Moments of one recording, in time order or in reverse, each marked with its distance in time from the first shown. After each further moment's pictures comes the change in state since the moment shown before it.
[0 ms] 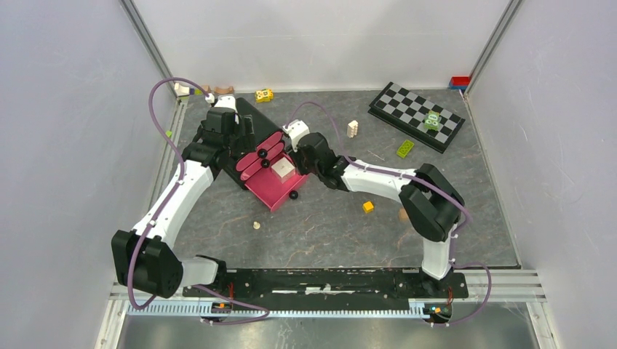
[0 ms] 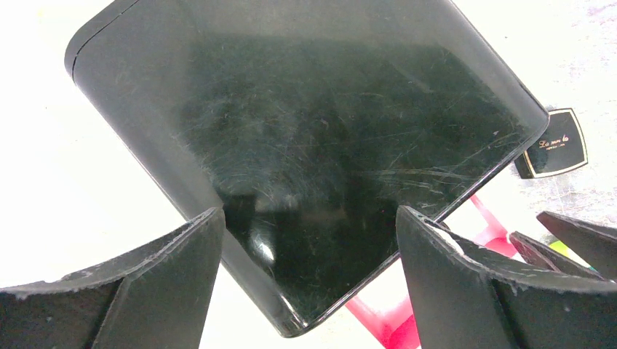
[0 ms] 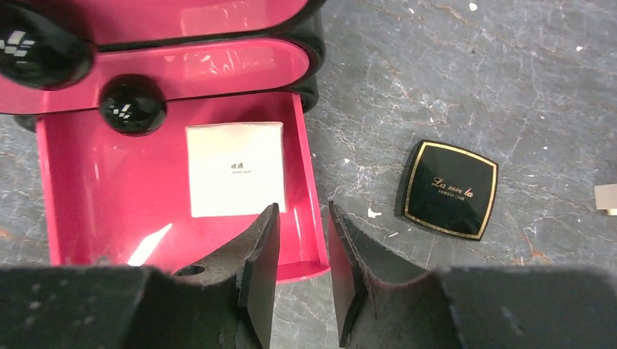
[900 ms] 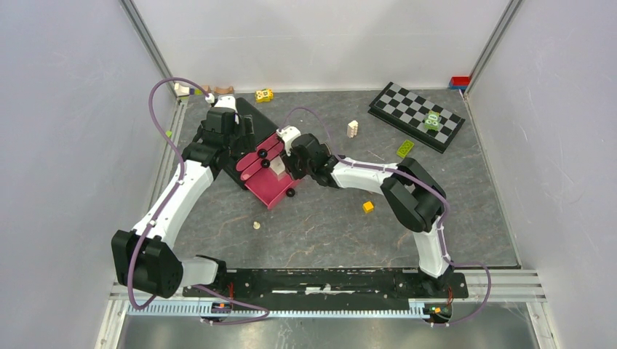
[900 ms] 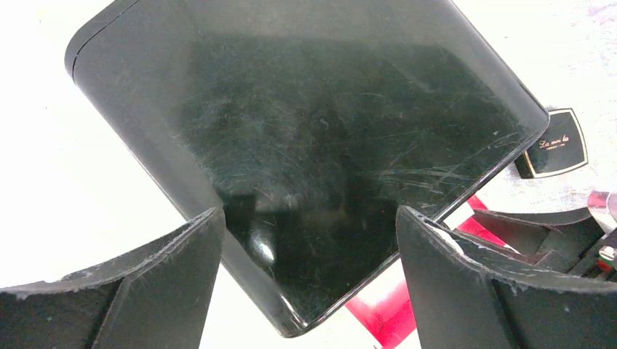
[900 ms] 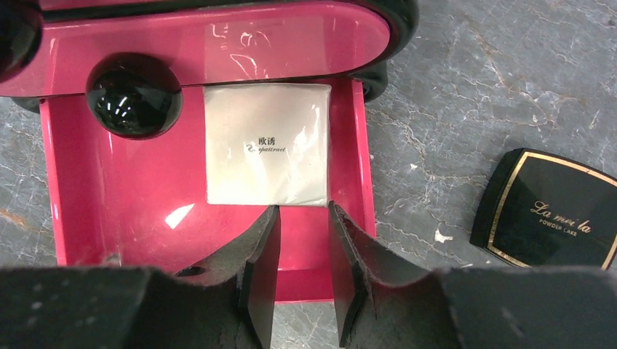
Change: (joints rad) left arm 0.000 0.000 0.000 0.000 0.000 0.000; right arm -0.013 0.158 0.092 -0.028 -0.165 0.053
